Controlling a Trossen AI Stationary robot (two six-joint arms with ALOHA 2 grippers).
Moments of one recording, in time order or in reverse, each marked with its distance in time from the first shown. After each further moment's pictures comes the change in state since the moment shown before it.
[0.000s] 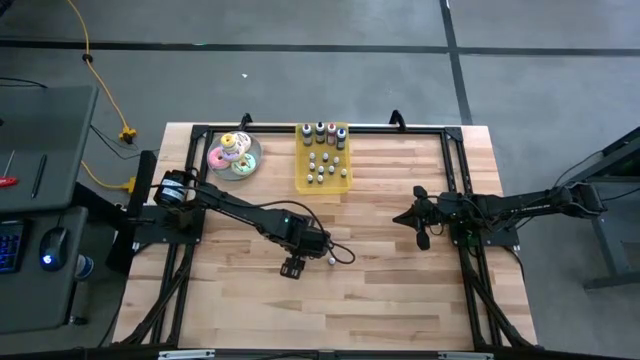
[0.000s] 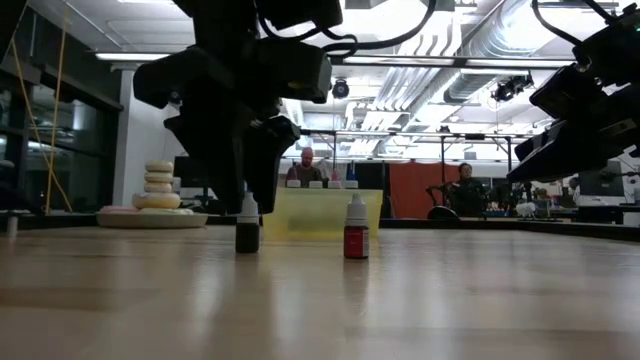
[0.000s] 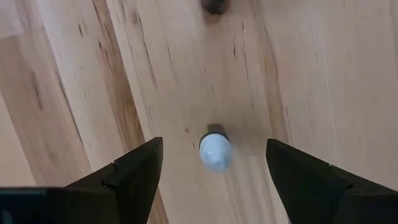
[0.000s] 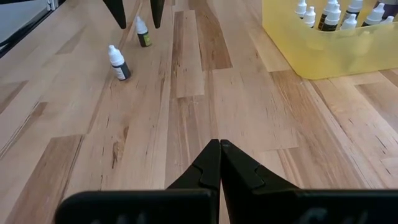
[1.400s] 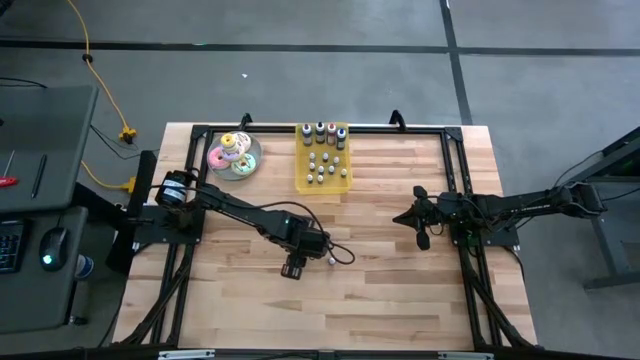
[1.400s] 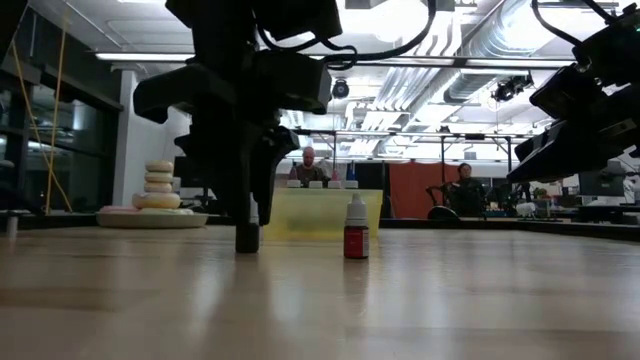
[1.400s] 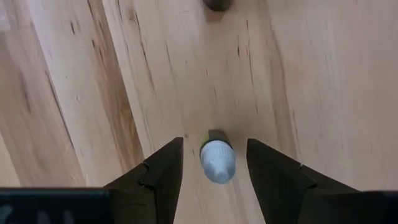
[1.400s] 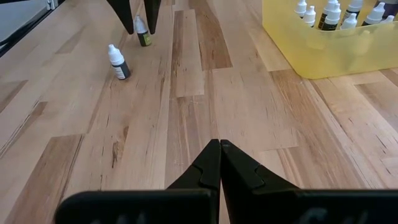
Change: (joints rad) left arm 0.000 0.011 -0.029 0.050 0.001 -0.006; right arm 0.000 0.000 0.000 0.000 0.000 0.000
